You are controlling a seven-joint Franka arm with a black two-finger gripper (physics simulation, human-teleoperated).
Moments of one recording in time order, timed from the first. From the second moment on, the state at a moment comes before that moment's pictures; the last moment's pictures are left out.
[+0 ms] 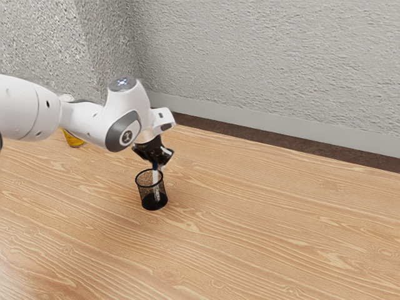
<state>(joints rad) -0.02 0.32 0.02 -1.95 0.09 2.54 -0.15</state>
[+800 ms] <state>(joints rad) 0.00 0.05 0.15 -2.01 0.20 2.27 -0.20</state>
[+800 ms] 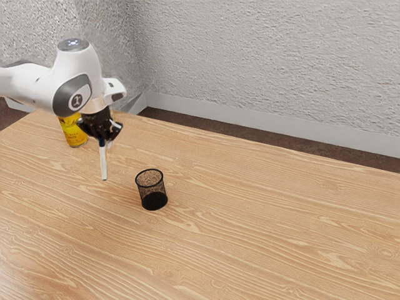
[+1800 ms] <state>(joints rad) 0.06 0.24 0.22 -2.06 0.23 2.07 -0.25</state>
